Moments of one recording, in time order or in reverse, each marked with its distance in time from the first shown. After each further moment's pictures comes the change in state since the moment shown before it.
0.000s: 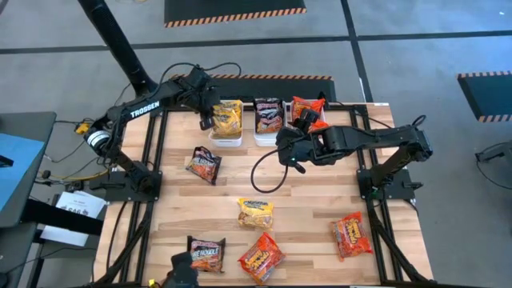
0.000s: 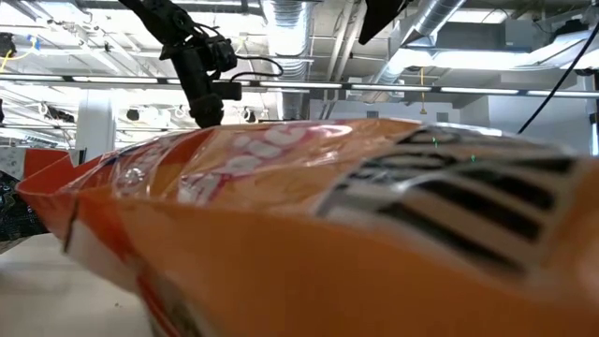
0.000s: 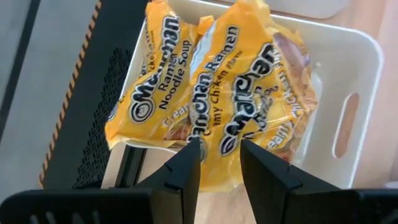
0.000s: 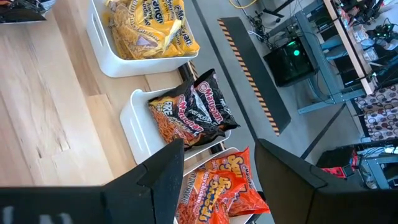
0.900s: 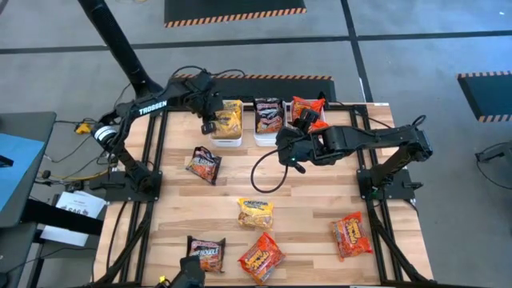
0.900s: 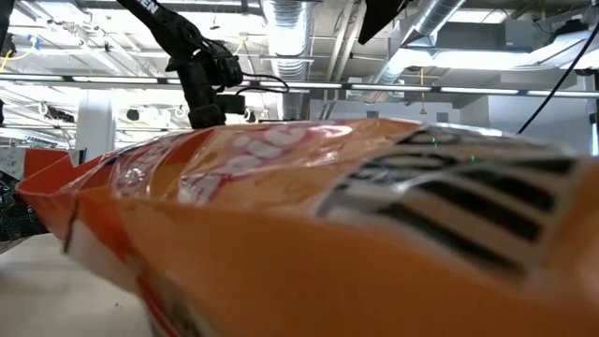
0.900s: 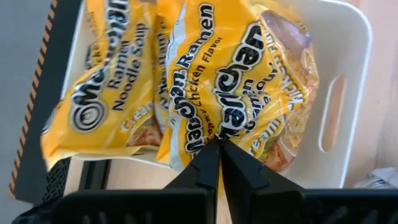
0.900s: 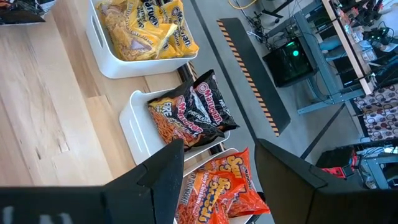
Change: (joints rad) left arm -0.018 0.080 0.001 -0.027 0.059 0.041; right arm 0.000 0.000 0.000 0.004 0.004 0.000
